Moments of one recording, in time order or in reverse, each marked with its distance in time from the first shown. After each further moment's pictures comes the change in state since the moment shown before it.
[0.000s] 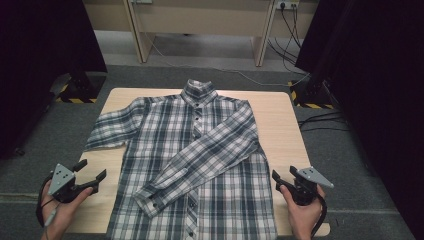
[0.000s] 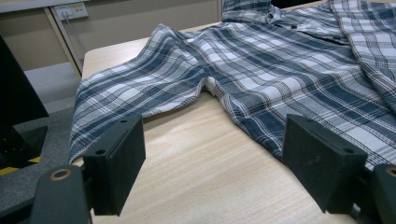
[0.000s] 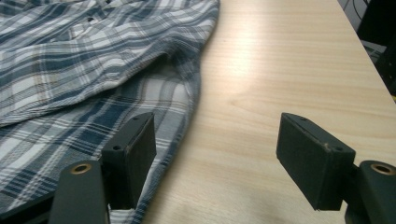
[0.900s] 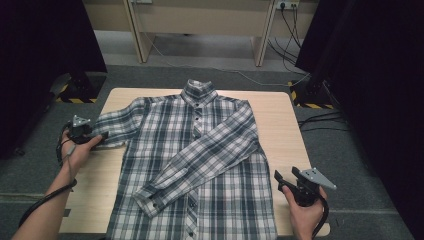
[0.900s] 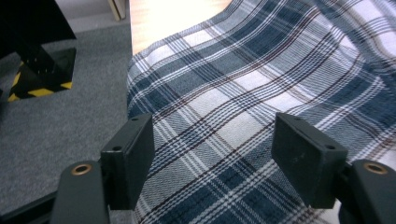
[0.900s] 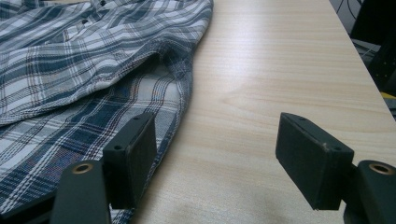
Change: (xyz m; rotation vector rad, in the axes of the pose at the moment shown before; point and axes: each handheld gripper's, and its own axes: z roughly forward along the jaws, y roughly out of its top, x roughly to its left) left arm 0.088 0.047 0.136 0.356 0.141 -0.104; right arm -0.004 -0.002 -0.002 -0.010 -0.007 0.011
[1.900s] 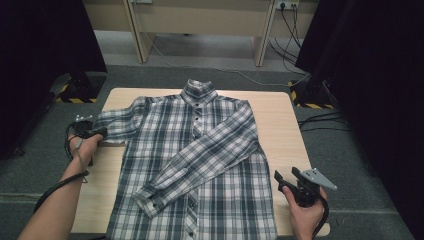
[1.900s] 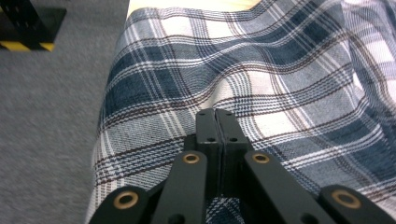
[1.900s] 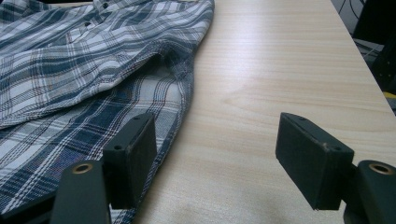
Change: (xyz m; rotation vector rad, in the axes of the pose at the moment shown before) left arm -0.003 0.004 0.021 0.017 -0.028 -0.271; right arm 0.000 -0.001 -0.001 -0.005 0.008 0.005
